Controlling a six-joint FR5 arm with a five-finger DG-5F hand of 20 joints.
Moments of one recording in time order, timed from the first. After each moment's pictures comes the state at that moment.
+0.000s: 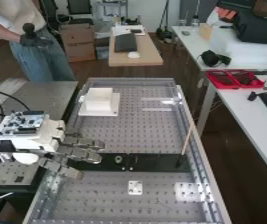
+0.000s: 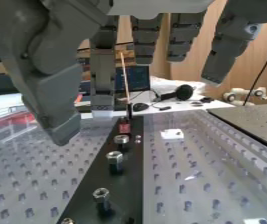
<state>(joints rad) 1.02 -1.83 -2.19 -2.36 -2.15 -0.75</state>
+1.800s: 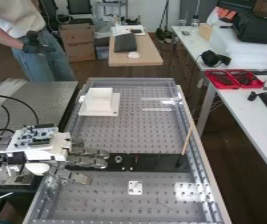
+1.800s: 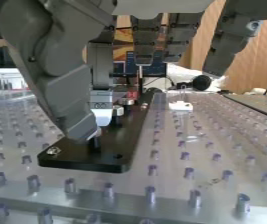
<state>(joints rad) 0.99 -1.97 -2.15 -2.32 -2.27 -0.89</state>
